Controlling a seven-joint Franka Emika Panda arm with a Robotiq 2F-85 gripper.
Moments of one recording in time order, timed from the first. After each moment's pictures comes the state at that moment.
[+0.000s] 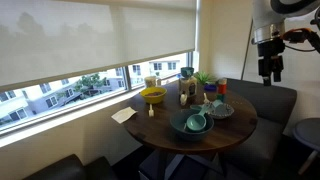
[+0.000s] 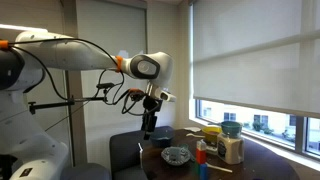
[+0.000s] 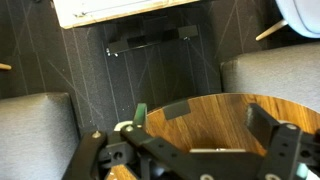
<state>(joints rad) -0.08 -0.42 -0.06 -2.14 0.02 1.45 0.10</state>
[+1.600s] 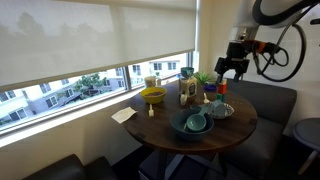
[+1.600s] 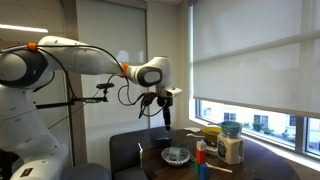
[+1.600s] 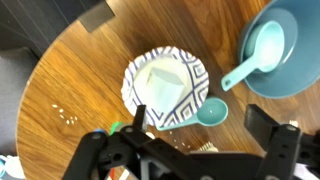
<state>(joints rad) -0.07 -0.31 0.06 -2.13 0.10 1.97 0.44</state>
